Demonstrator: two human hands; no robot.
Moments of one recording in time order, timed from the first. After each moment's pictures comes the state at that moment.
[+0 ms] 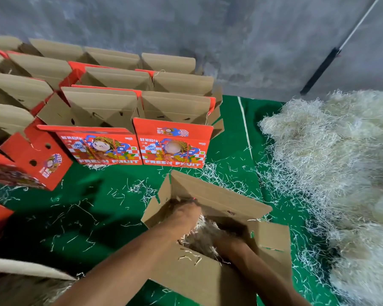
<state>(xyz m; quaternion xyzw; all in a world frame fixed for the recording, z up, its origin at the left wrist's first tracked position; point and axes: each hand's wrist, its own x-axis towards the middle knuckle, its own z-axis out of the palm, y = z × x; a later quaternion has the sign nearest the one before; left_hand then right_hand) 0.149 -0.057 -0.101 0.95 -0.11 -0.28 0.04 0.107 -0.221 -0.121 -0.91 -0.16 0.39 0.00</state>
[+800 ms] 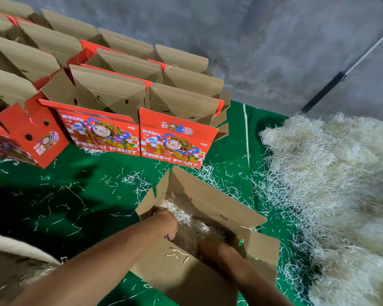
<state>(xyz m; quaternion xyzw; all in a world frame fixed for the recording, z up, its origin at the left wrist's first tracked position) 0.137 -0.037 -0.133 0.88 -0.12 -0.43 -0.14 0.113 -0.207 -0.112 -0.86 -0.28 0.41 -0.11</state>
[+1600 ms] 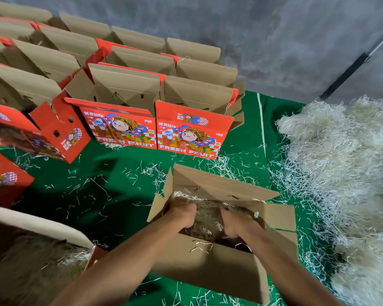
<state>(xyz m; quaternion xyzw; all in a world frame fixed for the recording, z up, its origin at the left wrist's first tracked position) 0.113 -0.031 -0.128 0.94 -0.02 -0.33 -0.03 0.139 -0.204 -0.103 -0.92 -0.17 0.34 -0.10</state>
